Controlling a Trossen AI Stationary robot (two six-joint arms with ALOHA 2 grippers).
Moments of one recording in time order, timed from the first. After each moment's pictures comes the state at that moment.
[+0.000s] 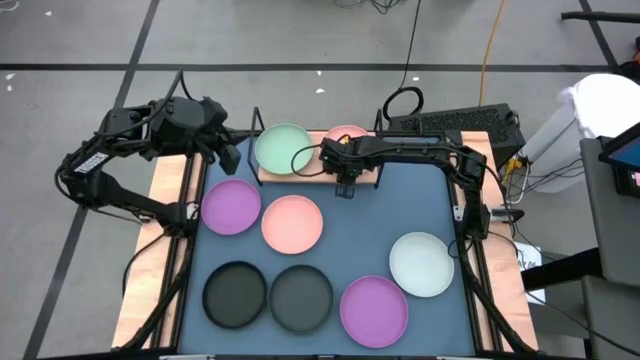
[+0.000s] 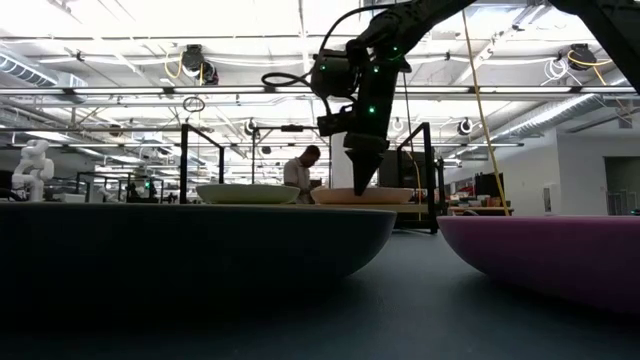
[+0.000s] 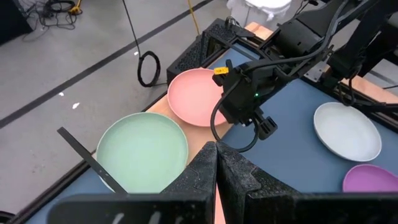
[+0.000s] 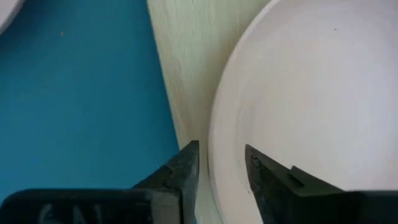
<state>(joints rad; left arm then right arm) 0.18 1.22 1.82 -1.25 -0.32 -0.39 -0.34 1.98 1.54 -0.86 0.18 -0.15</state>
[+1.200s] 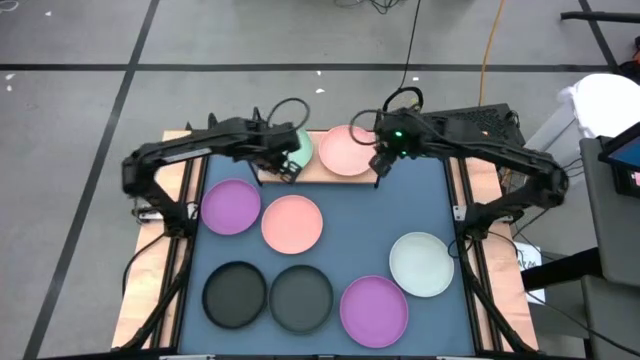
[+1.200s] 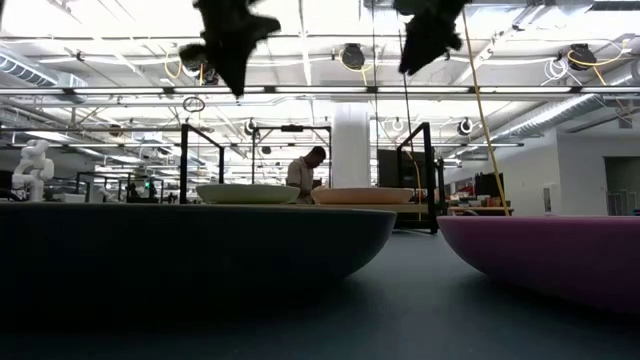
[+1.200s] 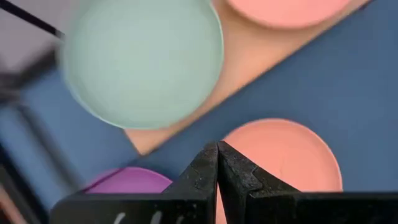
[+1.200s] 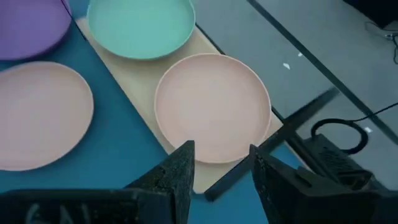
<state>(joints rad) 0.29 1.64 1.66 -1.28 -0.21 -0.63 -0.33 1.34 1.44 -0.99 0.29 0.22</state>
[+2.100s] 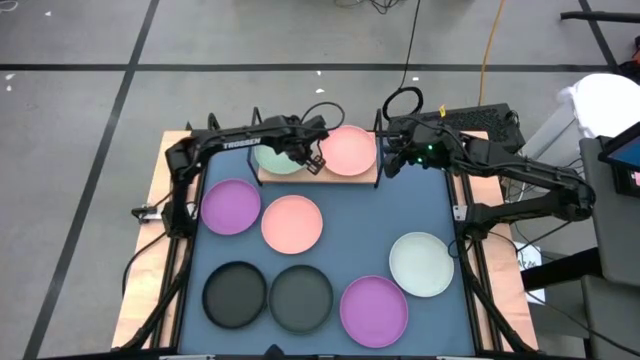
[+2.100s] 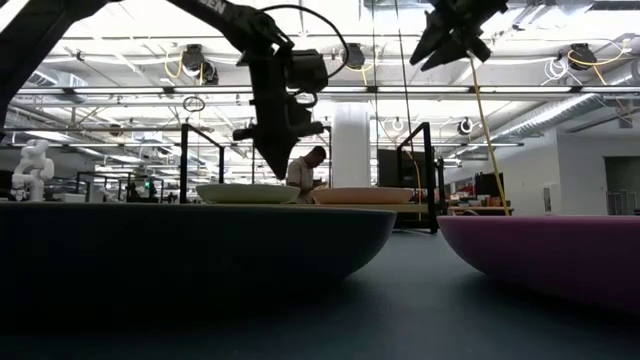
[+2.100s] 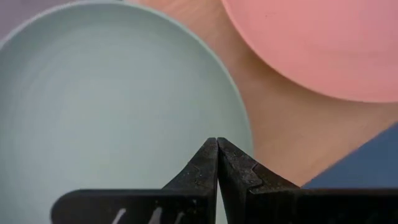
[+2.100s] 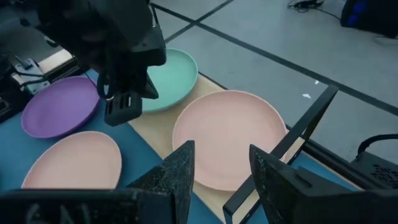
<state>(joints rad) 0.45 1.99 1.66 -0.94 -0.21 -0.40 -0.32 1.07 1.10 -0.62 0.31 0.38</state>
